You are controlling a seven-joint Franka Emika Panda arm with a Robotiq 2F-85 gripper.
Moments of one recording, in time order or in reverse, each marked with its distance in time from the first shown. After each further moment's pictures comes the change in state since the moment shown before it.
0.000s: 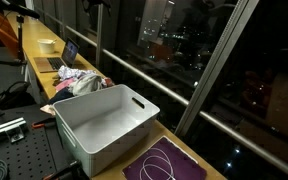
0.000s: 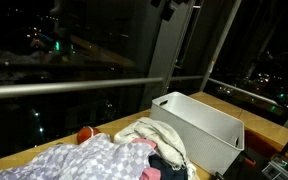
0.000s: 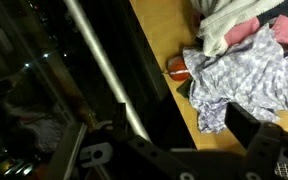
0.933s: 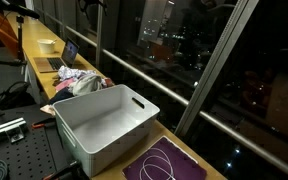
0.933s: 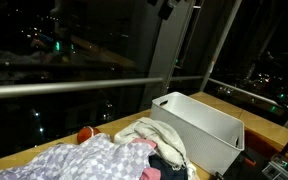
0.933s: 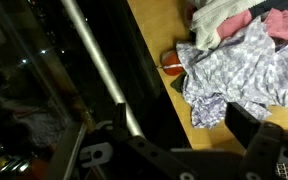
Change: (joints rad) arm 0.028 0.004 0.003 0.001 -0.001 -0.001 0.012
